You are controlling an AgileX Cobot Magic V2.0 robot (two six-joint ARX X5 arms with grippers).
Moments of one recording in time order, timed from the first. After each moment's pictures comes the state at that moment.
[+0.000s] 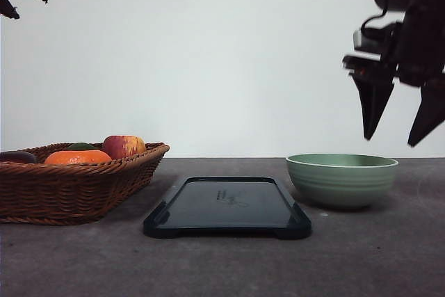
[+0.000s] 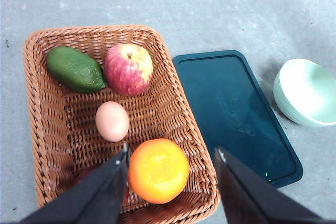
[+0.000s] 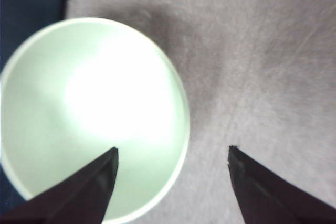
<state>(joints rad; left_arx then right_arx) -0.15 0.98 1.03 -0.68 0.29 -0.07 0.16 1.66 1.25 -0.76 -0.16 0.16</state>
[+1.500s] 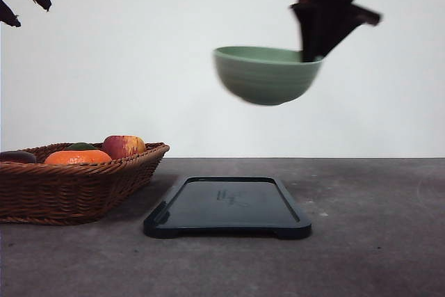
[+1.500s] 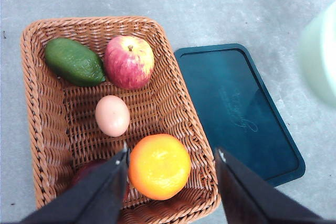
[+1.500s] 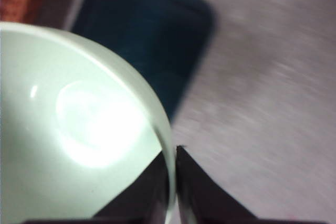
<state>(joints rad) -0.15 1.00 1.03 -0.69 0.29 -0.07 0.42 1.87 1.87 -1.19 -0.16 0.05</state>
